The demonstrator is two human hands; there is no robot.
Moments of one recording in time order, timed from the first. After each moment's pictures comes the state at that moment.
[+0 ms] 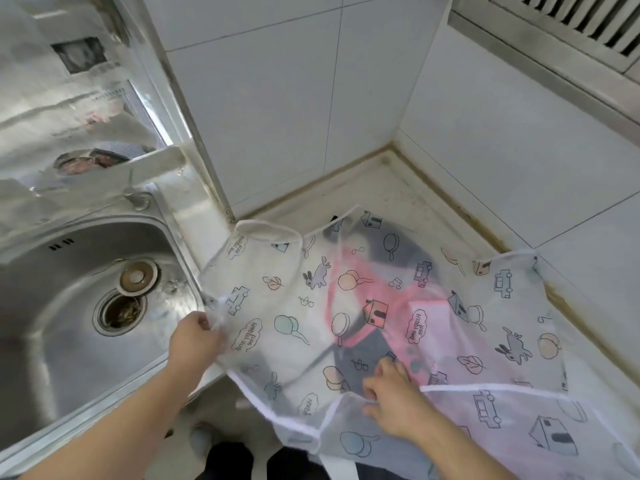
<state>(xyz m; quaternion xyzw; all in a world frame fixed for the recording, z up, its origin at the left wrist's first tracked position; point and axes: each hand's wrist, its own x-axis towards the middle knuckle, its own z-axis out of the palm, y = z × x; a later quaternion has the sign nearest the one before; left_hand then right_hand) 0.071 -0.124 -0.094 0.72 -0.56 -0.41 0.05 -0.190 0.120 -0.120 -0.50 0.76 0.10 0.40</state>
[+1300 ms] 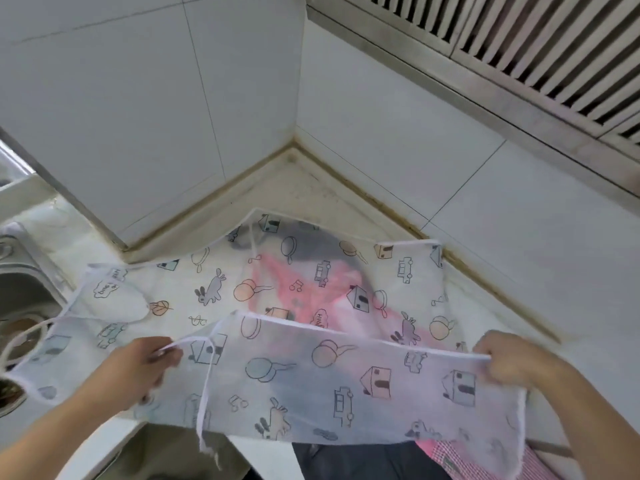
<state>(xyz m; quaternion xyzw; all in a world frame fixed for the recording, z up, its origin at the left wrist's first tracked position) 0.025 -0.132 -0.066 0.52 -0.74 -0.40 -0.15 -0.398 0.268 -0.016 -0.20 0.88 0.17 0.39</state>
